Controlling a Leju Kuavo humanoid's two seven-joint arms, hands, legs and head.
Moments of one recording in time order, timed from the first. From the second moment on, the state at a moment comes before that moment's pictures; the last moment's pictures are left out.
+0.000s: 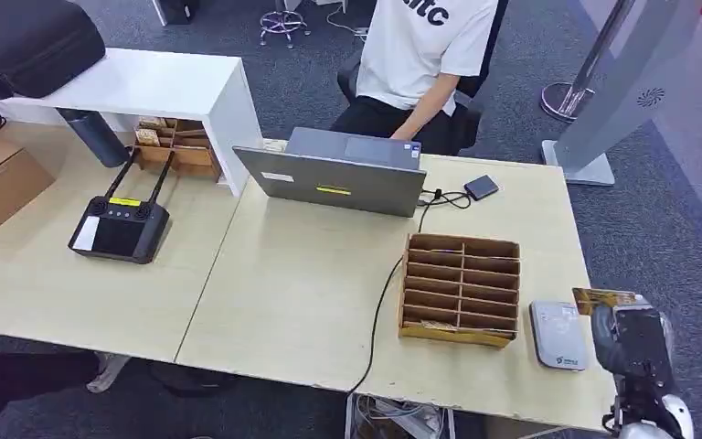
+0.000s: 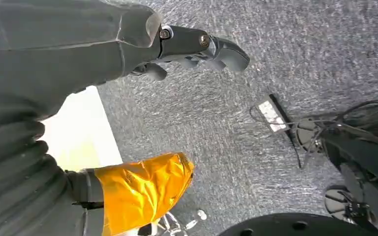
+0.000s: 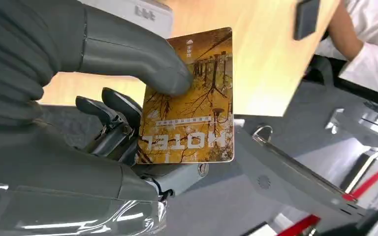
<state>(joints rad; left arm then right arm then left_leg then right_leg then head) -0.02 -0.04 1.33 -0.02 -1.48 -0.09 -0.17 0.05 -0.17 -0.11 -1.48 0.34 -0.34 -0.16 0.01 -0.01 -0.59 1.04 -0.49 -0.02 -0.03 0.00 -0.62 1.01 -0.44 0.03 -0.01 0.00</state>
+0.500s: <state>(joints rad) -0.01 -0.04 1.33 -0.02 -1.46 -0.09 -0.18 0.11 -0.13 -0.09 -1.45 0.34 -0.32 -0.13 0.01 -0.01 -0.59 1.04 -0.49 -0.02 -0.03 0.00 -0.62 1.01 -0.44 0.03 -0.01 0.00</state>
